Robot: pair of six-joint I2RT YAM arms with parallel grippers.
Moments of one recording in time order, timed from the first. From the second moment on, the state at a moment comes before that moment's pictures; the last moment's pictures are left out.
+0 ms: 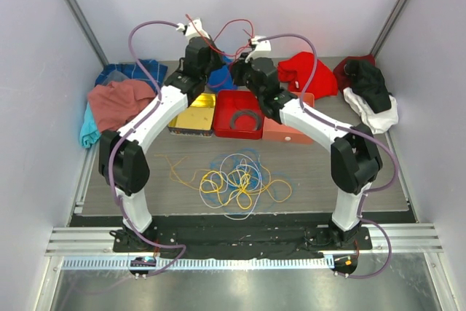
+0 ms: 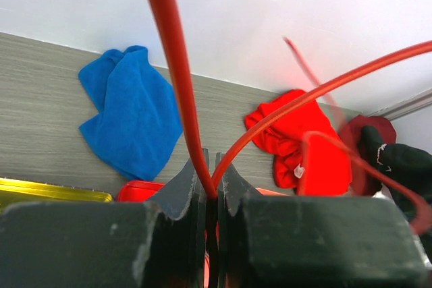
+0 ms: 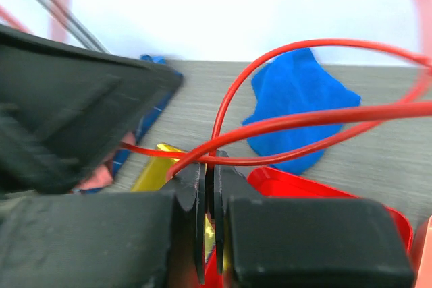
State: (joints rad) left arm -0.50 1.83 1.71 -0.09 -0.32 -0.54; right arm 0.61 1.83 1.49 0.27 0.18 0.38
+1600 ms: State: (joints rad) left arm -0.56 1.81 1.82 -0.32 -0.40 -0.45; right arm 0.59 1.47 1.06 0.07 0.27 0.41
